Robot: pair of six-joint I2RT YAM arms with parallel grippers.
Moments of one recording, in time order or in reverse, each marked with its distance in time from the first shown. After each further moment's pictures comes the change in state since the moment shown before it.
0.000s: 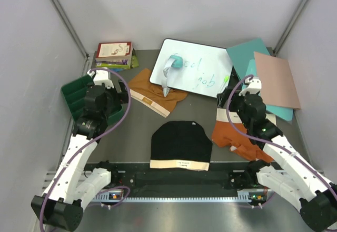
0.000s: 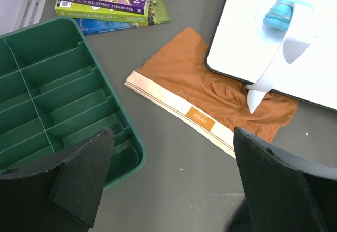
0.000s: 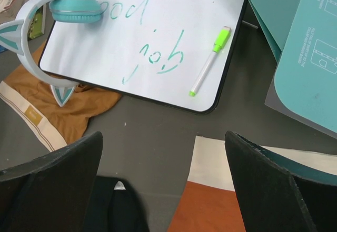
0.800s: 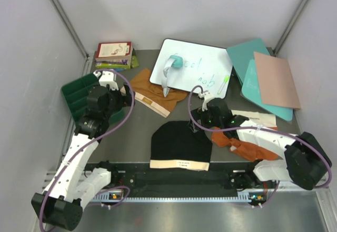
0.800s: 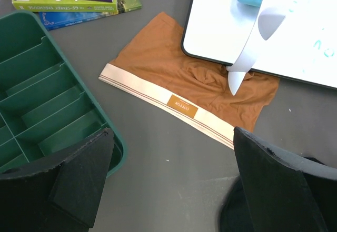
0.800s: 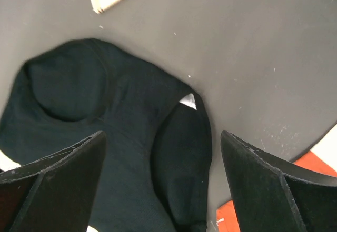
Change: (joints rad) left arm -0.013 0.007 -0.027 0.008 0.110 0.018; right arm 0.241 0.428 0.008 0.021 -0.338 -0.053
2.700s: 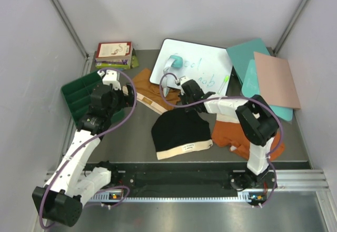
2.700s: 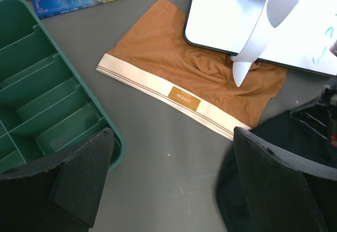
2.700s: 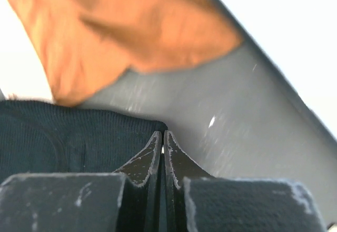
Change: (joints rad) left arm -0.014 0.049 0.000 -0.008 -0.010 0.002; right arm 0.002 0.612 0.496 -0.054 0.149 -0.183
